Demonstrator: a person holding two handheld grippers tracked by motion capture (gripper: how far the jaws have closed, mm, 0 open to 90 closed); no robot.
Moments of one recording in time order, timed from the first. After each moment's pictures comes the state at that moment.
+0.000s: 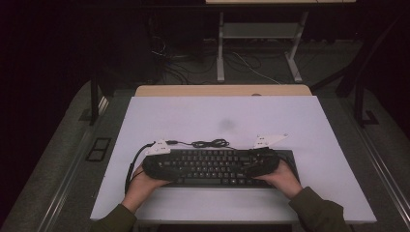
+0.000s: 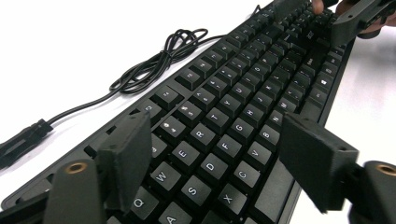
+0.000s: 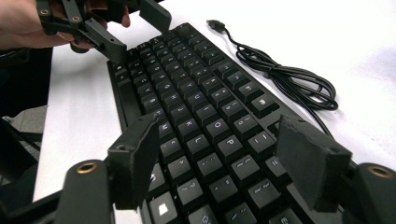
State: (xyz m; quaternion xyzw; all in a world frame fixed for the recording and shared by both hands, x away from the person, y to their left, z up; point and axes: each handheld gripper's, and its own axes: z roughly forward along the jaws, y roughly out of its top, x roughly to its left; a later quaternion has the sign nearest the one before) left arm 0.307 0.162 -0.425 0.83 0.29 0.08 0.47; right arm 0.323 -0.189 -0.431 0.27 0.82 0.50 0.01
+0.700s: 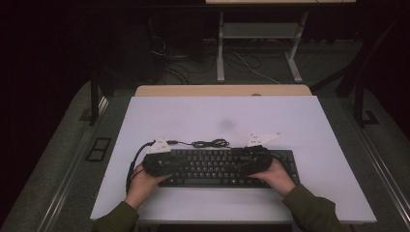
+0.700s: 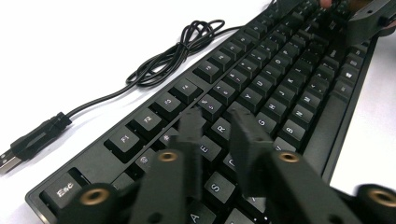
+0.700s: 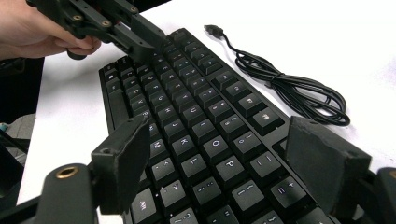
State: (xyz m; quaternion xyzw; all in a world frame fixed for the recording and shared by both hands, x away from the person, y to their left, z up) left arm 0.315 0.162 -0.429 0.84 0.30 0.09 0.44; right arm 0.331 -0.175 -0.436 0.27 0.82 0.50 0.01
